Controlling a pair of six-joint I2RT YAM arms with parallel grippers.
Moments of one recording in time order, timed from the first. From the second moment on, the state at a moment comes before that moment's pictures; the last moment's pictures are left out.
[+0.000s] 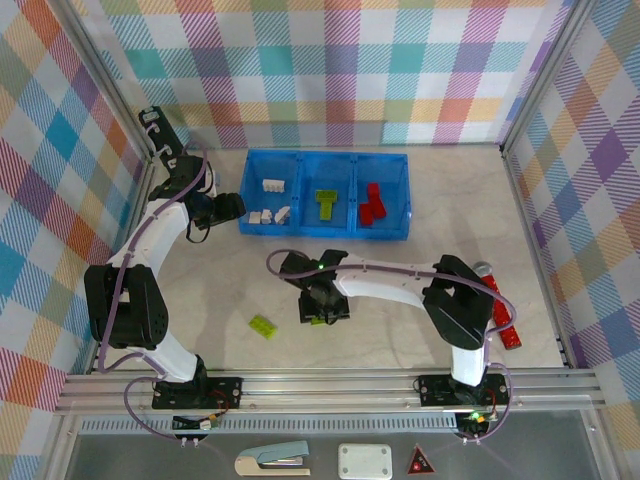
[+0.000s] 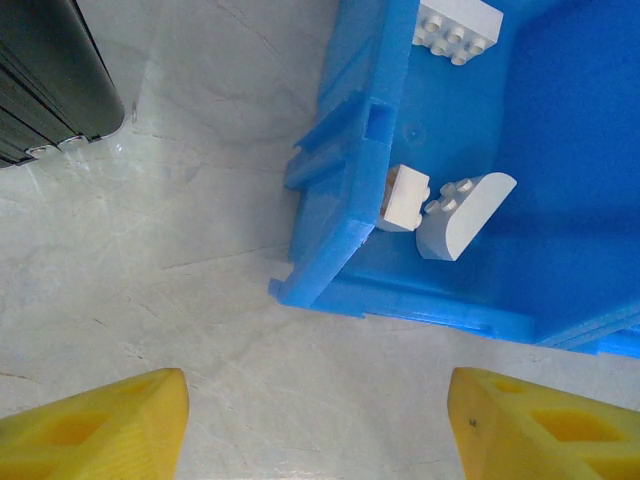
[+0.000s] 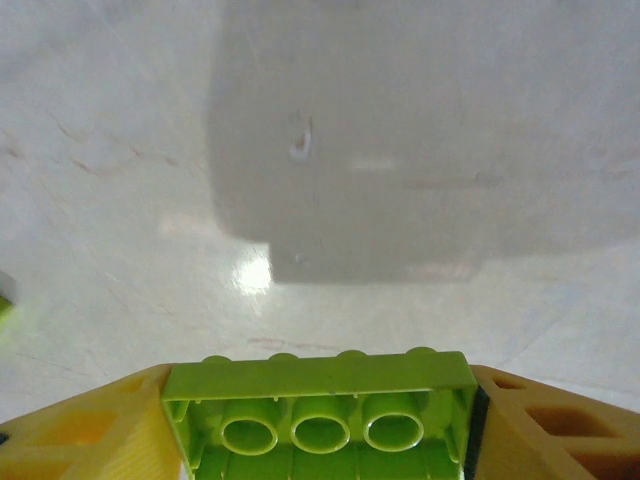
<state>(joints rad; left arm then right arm) -0.04 1.61 1.31 -0.71 0.18 -0.32 1.08 1.86 1.38 -0.97 0.01 0.93</state>
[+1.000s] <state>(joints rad) -0.04 1.61 1.31 -0.71 0.18 -0.32 0.73 2.19 2.01 -1.05 0.02 0.64</state>
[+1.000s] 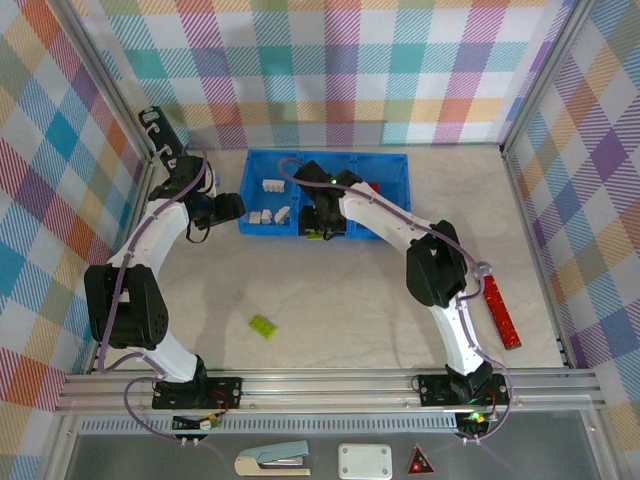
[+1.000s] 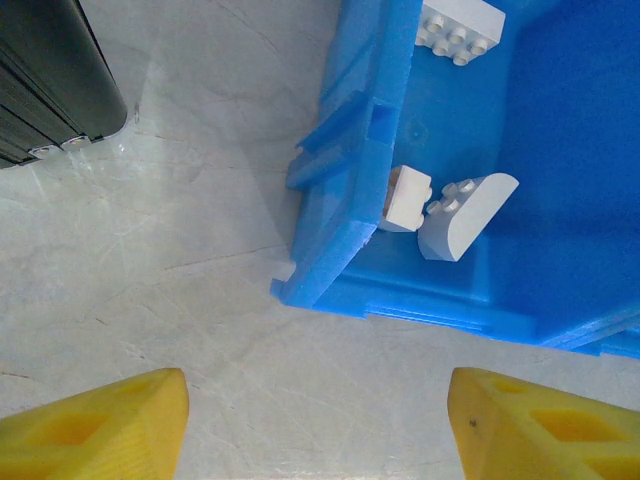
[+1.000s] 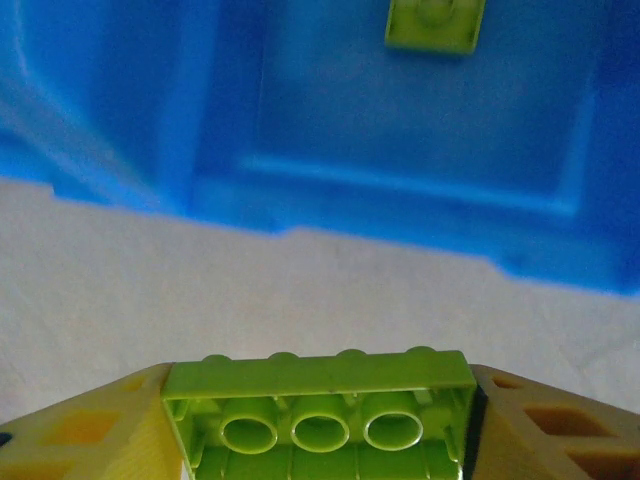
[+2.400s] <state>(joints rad) -0.04 1.62 1.31 -0.71 0.18 -0.32 0.62 2.22 1.91 -0.78 -0.17 0.67</state>
